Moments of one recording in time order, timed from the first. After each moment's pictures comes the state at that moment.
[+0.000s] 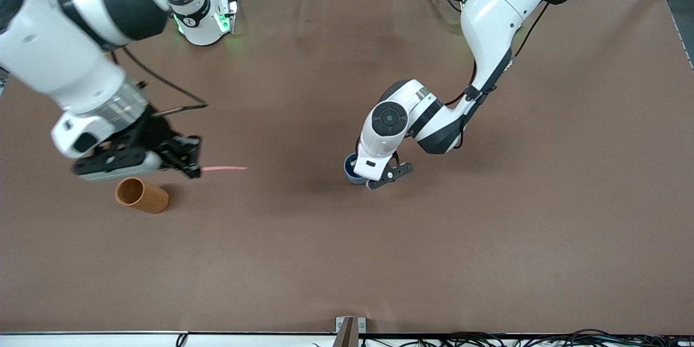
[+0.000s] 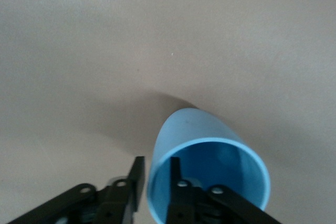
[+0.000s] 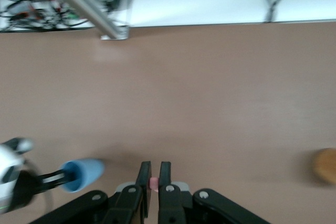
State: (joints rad) left arm -0.39 0.77 -0.39 -1.47 0.20 2.20 -1.23; right arm -0.01 0.25 0.41 -1.47 0.05 2.01 0.31
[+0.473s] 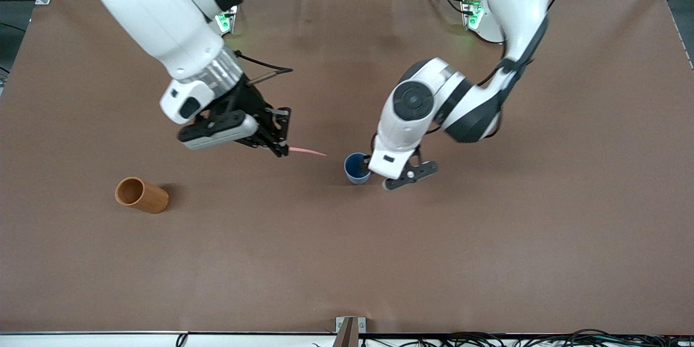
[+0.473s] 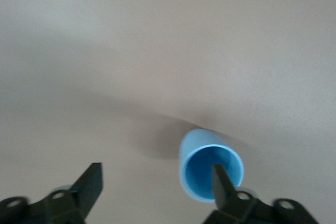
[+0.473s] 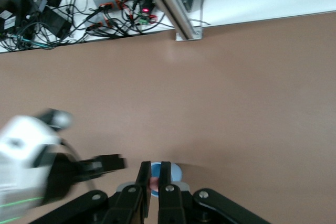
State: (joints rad) left arm -0.31 0.56 -0.38 -1.42 0.19 1.97 -1.04; right arm 0.08 0.32 0.54 -1.50 -0.01 2.26 0.53
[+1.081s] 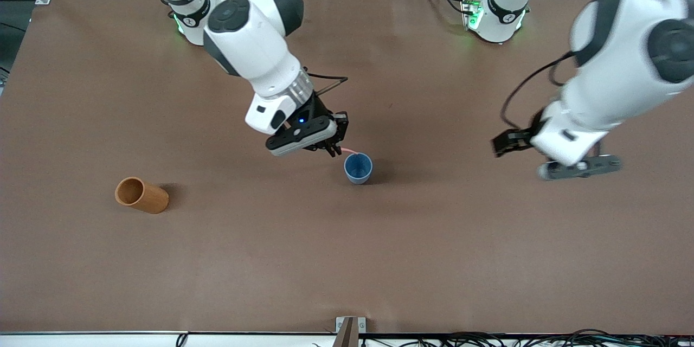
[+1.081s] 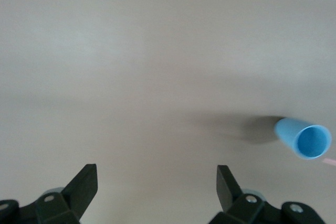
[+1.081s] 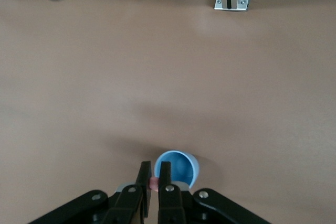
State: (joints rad) left arm -0.23 0.24 0.02 -1.42 -0.05 1.65 -0.27; right arm 0.22 0.44 0.55 -1.52 -0.17 2.34 0.54
